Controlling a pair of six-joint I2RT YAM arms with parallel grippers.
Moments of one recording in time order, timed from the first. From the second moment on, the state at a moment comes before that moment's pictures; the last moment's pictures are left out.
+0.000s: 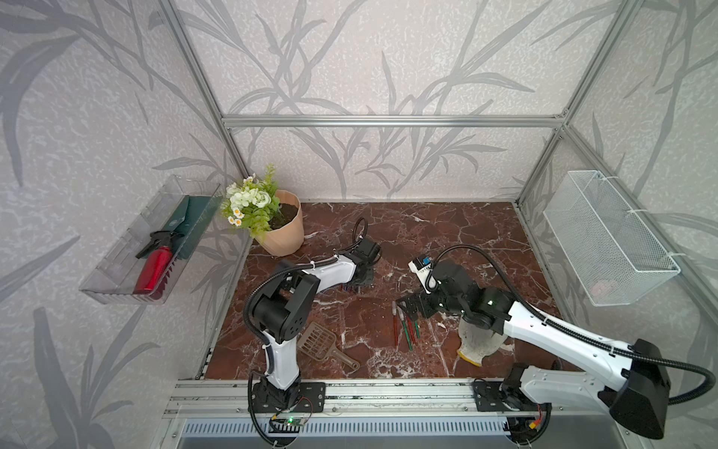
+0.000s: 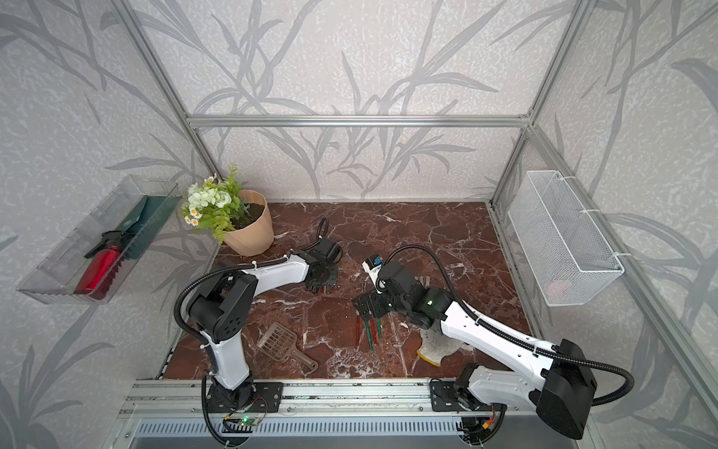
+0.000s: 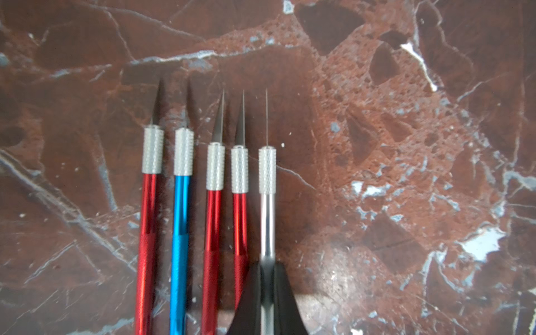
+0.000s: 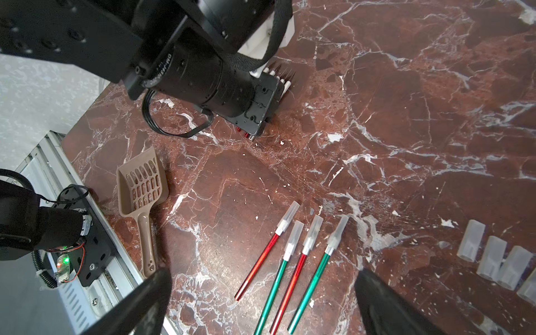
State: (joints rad) left arm -0.55 1.88 1.15 -0.47 -0.22 -0.55; right arm 0.86 1.16 0.87 -0.43 -0.06 0.34
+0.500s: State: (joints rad) left arm -0.55 1.88 1.15 -0.47 -0.22 -0.55; right arm 0.86 1.16 0.87 -0.43 -0.06 0.34
